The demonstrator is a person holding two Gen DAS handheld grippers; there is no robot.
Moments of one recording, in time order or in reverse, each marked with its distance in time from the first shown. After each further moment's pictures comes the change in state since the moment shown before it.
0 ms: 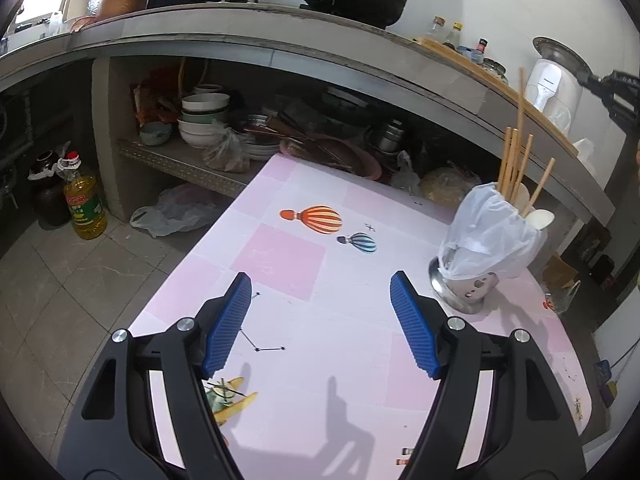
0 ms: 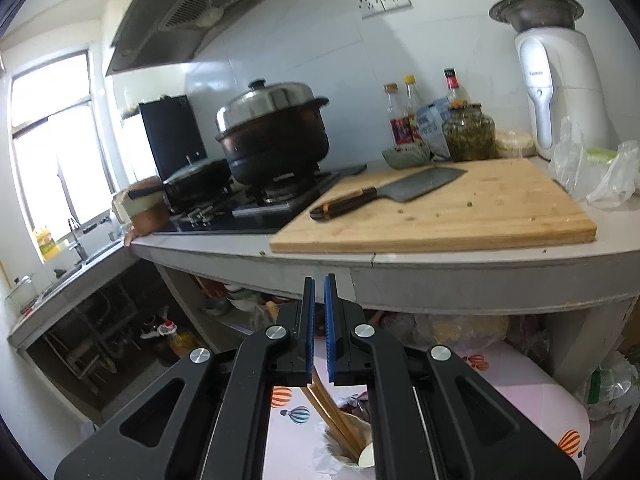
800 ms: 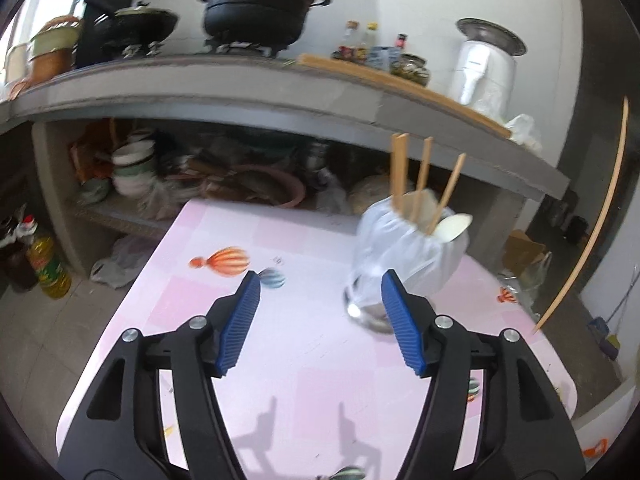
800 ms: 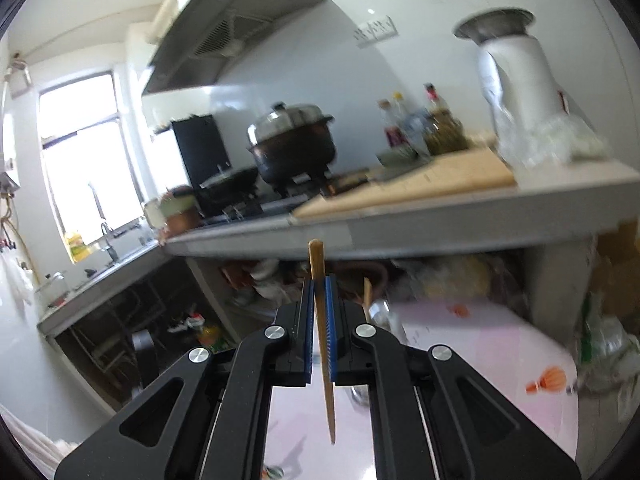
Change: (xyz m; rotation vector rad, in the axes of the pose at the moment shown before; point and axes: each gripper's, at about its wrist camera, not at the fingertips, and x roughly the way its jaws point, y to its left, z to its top) left arm -0.010 -0.102 0.018 0.163 -0.046 -0.132; right arm -0.172 -0.018 -0.077 0.012 -0.086 0.080
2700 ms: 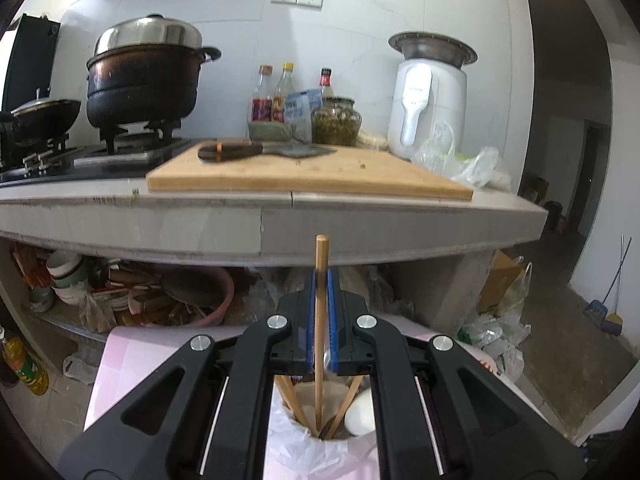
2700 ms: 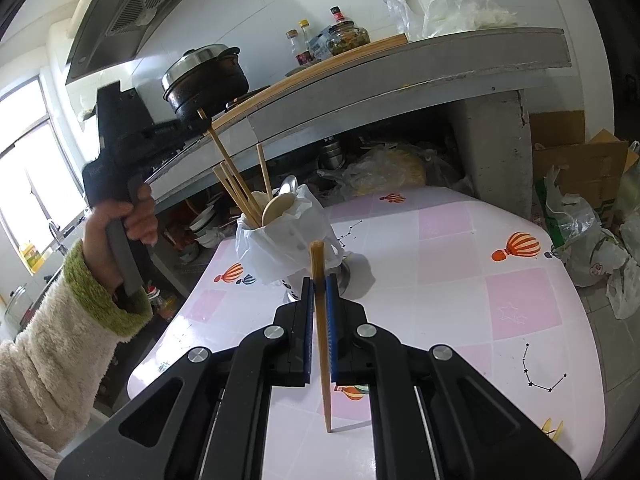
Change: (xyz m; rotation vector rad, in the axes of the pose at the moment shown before) left arm 0.088 -0.130 0.143 0.192 -0.120 -0.134; right arm 0.003 -0.070 -0.150 0.196 0.169 -0.207
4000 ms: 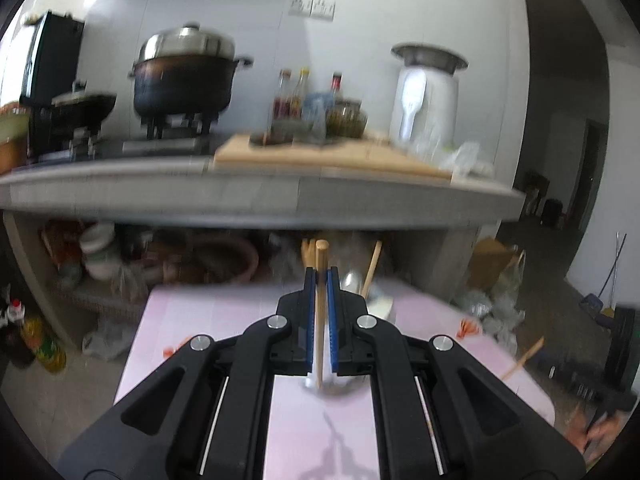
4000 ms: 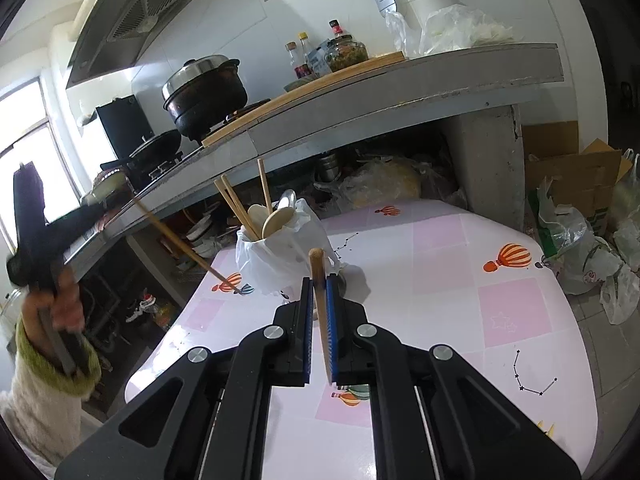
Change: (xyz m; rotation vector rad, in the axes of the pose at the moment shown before) left arm -0.131 0.017 -0.026 -0.009 -0.015 0.018; right arm -0.014 0.002 0.002 -0.008 -0.044 -0.021
